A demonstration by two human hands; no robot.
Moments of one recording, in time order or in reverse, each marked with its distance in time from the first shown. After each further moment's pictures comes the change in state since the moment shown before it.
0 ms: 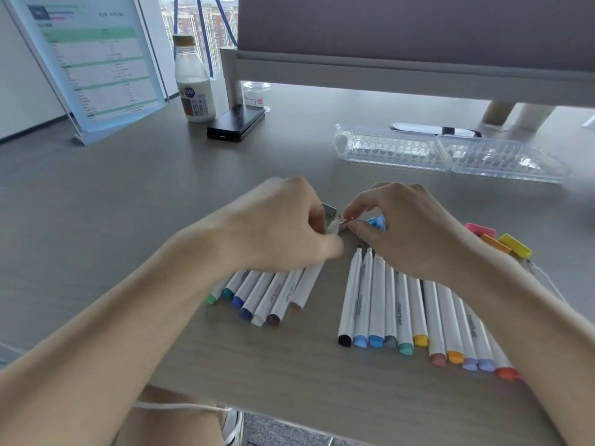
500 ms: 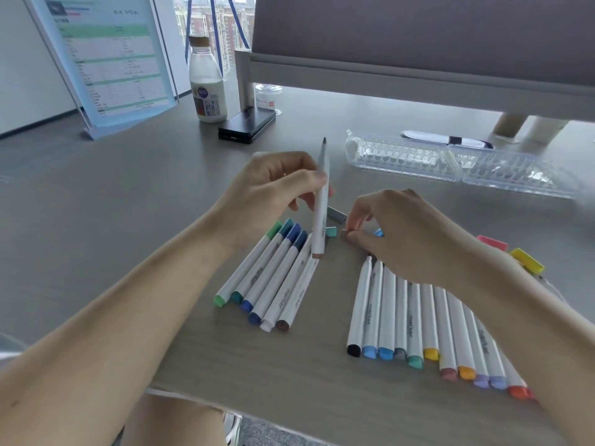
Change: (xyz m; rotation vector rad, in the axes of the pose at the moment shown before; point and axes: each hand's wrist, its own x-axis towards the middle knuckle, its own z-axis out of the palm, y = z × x) left_hand 0.014 -0.041 0.002 -0.832 0.212 0.156; right_hand 0.012 -0.011 -0.001 -0.049 -0.104 -0.003
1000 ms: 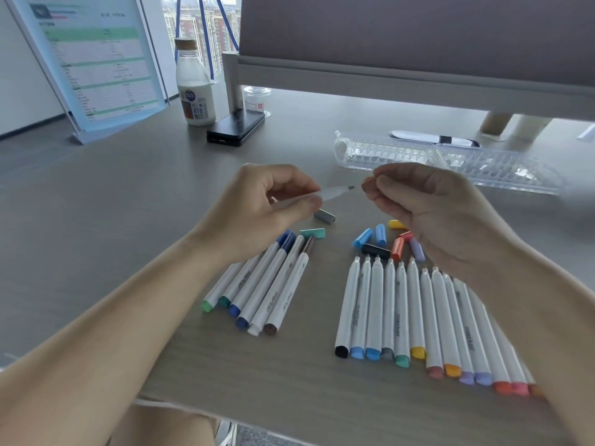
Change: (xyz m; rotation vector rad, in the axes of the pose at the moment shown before) left_hand -0.001 -0.012 0.007 0.240 0.085 0.025; right_hand -0.006 0.019 -0.010 1.331 0.303 0.302
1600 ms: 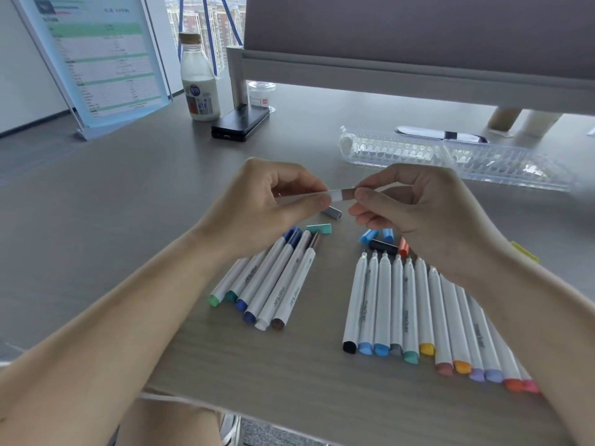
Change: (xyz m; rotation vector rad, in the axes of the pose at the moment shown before) left_hand -0.004 0.003 -0.002 -0.021 -0.016 -0.008; right_hand -0.017 -0.005 0.015 -0.308 -0.119 -0.093
